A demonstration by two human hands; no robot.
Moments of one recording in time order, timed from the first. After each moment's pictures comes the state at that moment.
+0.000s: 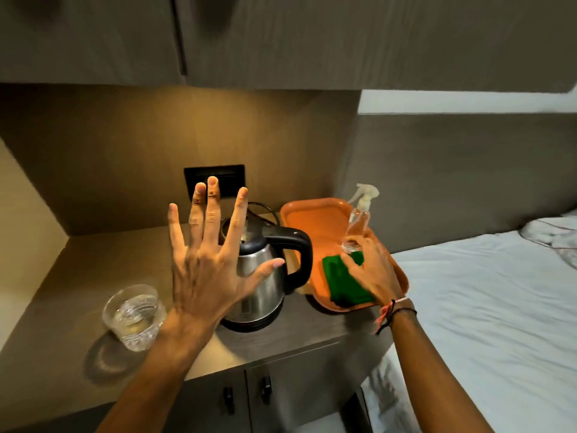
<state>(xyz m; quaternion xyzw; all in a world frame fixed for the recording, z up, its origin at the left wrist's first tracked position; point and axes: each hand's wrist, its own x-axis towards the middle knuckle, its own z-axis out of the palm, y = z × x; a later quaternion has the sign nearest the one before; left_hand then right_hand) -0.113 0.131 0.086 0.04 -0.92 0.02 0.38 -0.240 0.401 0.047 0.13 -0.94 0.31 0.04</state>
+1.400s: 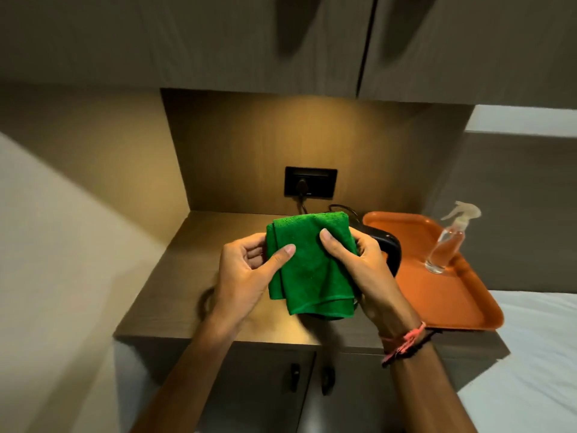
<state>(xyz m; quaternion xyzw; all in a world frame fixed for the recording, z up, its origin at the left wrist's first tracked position) -0.008 0.093 0.107 0.08 -0.67 -0.67 0.29 -0.120 0.256 0.112 0.24 -0.61 0.73 -0.18</state>
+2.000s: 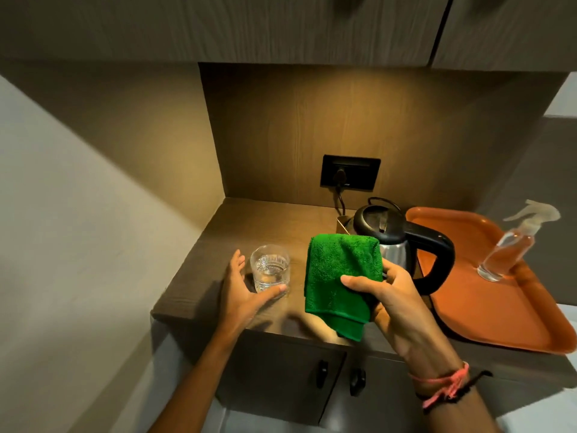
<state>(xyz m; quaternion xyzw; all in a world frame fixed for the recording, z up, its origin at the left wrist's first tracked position) -0.003 0.016 -0.026 0.36 -0.73 -0.53 0.22 -0.109 0.251 0.068 0.11 -0.55 0.77 -0.30</state>
